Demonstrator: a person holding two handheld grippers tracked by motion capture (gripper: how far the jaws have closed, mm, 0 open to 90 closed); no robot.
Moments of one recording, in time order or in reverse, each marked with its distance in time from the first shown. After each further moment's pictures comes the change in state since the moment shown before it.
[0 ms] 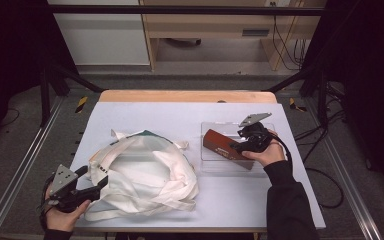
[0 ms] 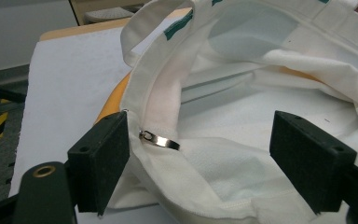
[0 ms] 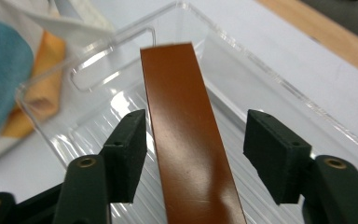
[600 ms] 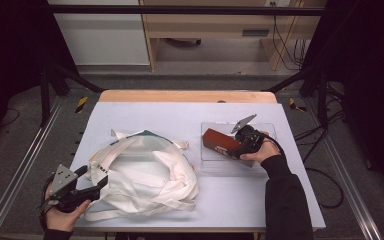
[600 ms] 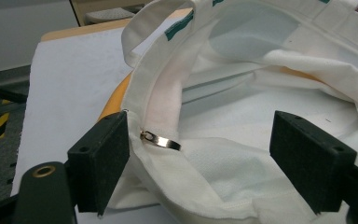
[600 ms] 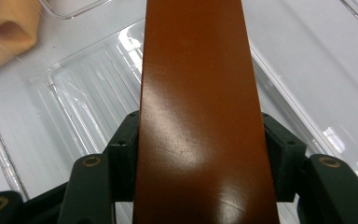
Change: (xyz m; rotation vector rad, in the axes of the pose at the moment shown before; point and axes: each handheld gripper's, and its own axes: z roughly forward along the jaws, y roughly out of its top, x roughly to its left) left arm 0.000 0.000 0.000 -0.001 0.003 0.003; right arm -0.012 -0.010 0.042 0.200 0.121 -0.110
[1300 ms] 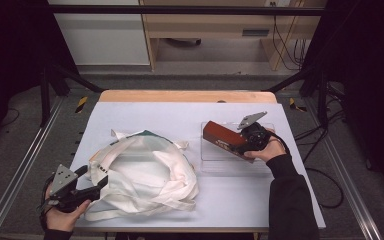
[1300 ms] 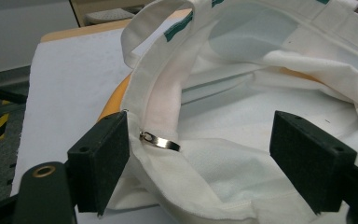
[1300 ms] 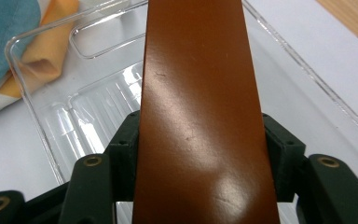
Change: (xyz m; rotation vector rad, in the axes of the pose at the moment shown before) left arm -0.001 0.000 0.000 -0.002 0.000 0.001; right arm -0.001 0.000 -0.025 -0.134 -0.009 -0.020
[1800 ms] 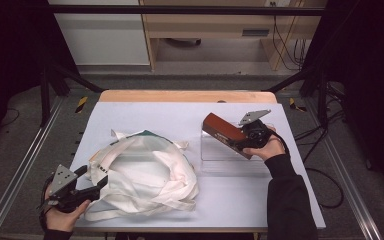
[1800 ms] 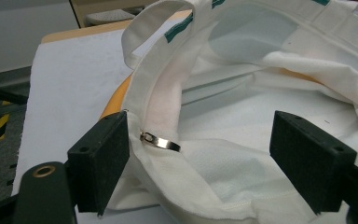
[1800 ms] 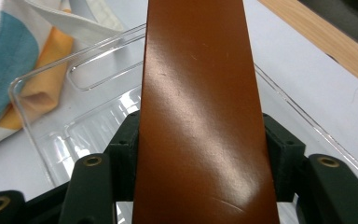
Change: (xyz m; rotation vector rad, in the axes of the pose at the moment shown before) left arm 0.001 0.000 -0.001 -0.002 0.000 0.003; right arm 0.000 0.006 -0.008 -0.087 -0.048 0.034
